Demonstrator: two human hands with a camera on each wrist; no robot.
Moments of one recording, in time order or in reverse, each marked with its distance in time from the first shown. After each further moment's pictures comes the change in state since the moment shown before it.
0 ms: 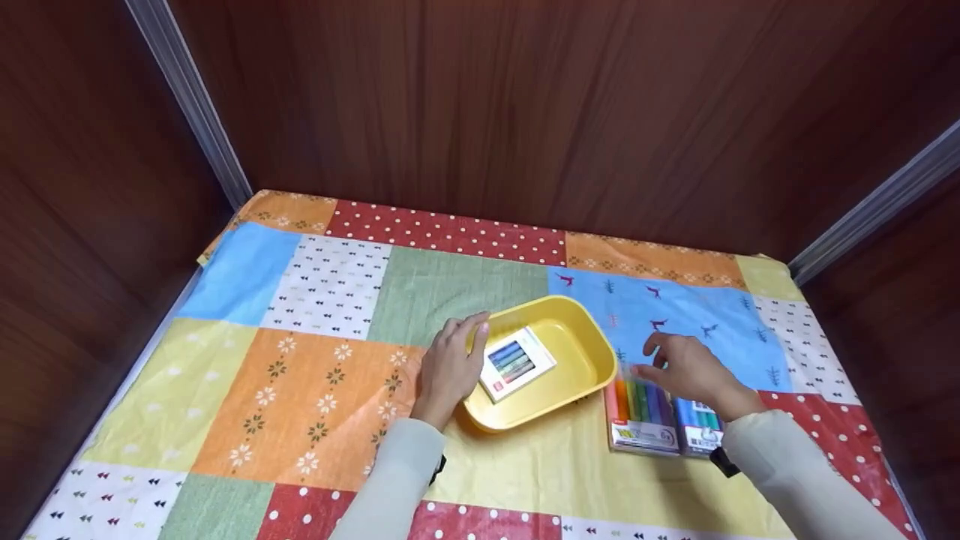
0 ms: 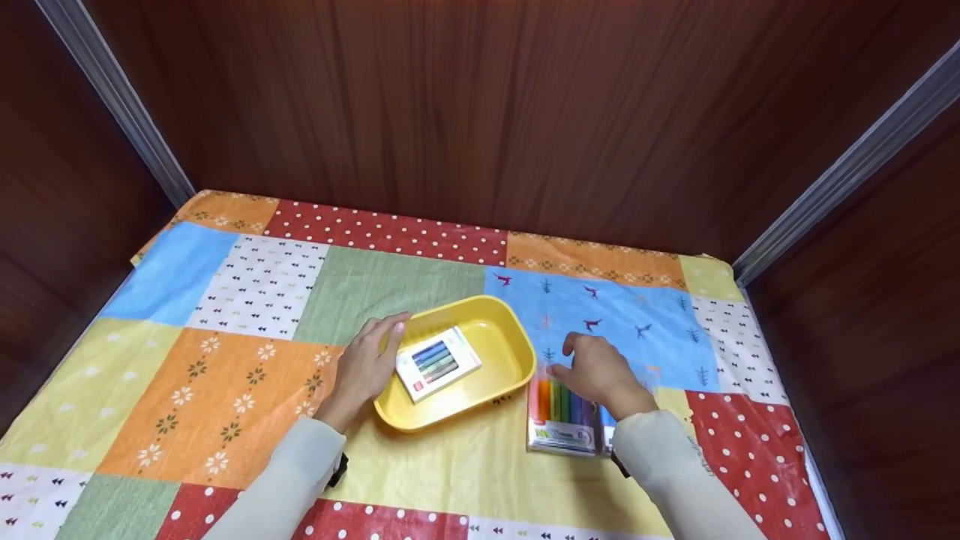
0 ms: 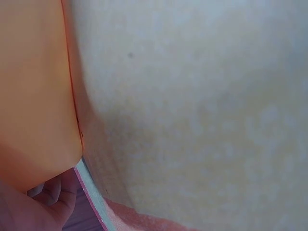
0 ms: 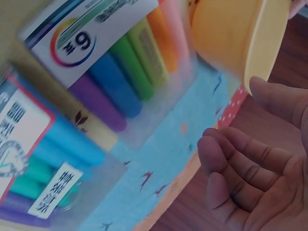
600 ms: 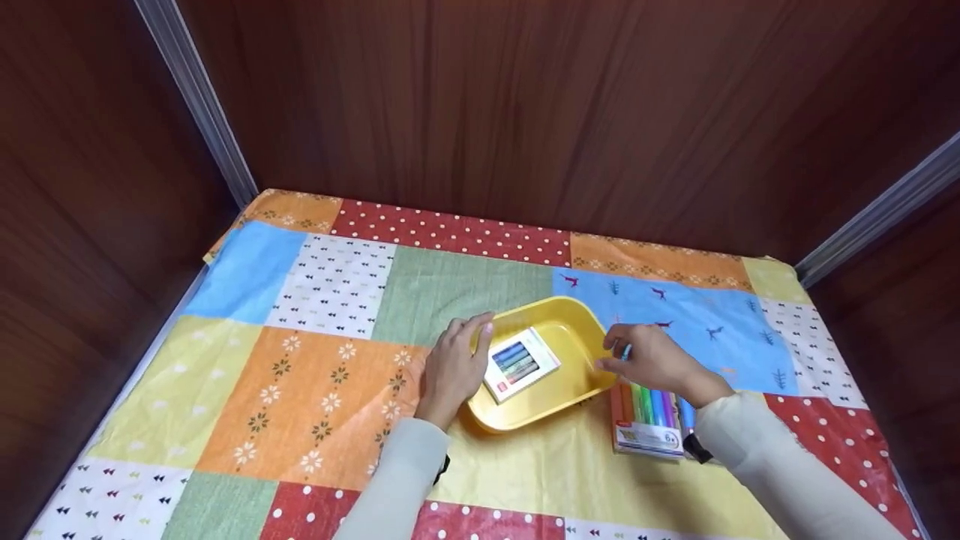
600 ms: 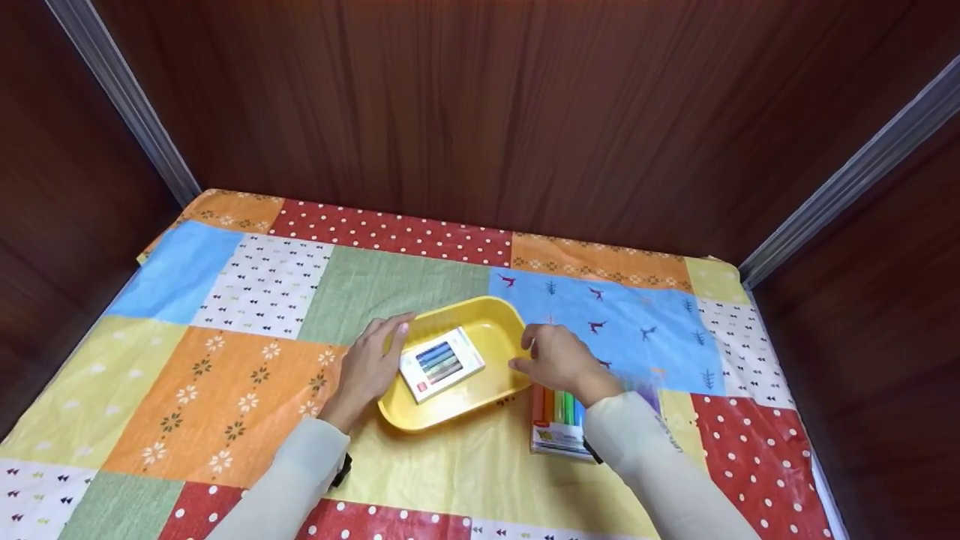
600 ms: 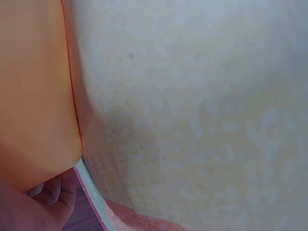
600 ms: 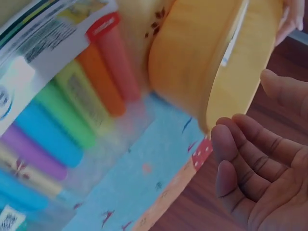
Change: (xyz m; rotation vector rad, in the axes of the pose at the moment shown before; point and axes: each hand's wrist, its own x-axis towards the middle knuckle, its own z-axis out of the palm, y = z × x) left_hand 0.000 0.000 0.001 0.006 -0.001 -0.011; right_hand 0.019 -0.043 0.014 0.009 0.054 -0.243
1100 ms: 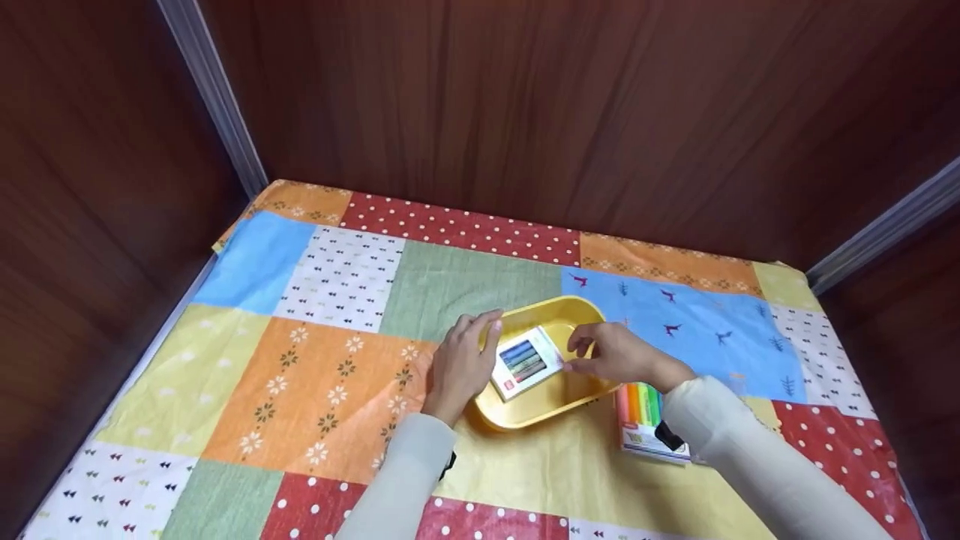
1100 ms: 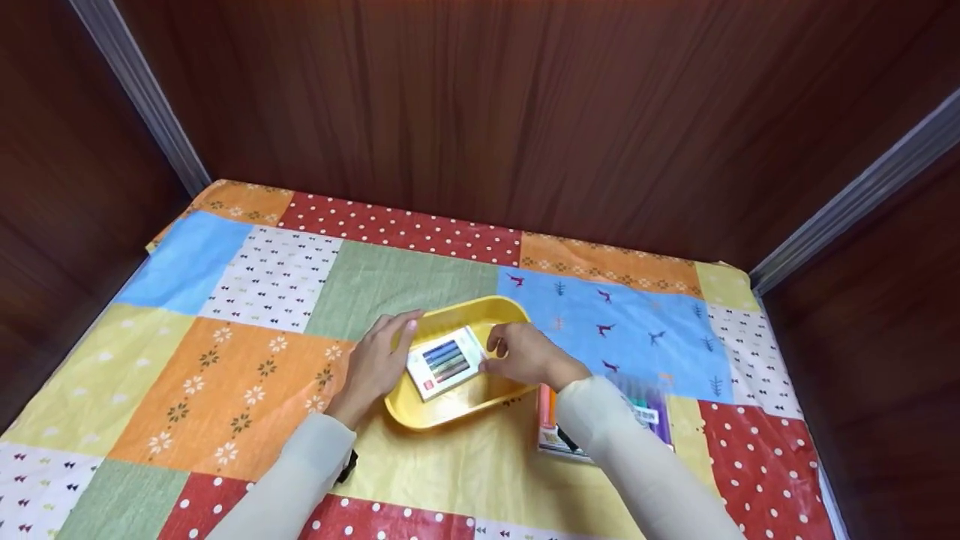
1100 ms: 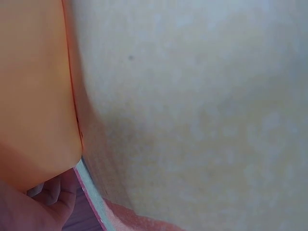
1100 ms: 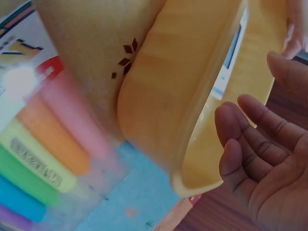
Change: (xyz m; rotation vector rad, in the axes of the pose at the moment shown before) left_hand 0.000 -0.001 0.000 0.004 0.005 0.006; right_hand 0.038 -0.027 0.022 0.044 -0.105 -0.155
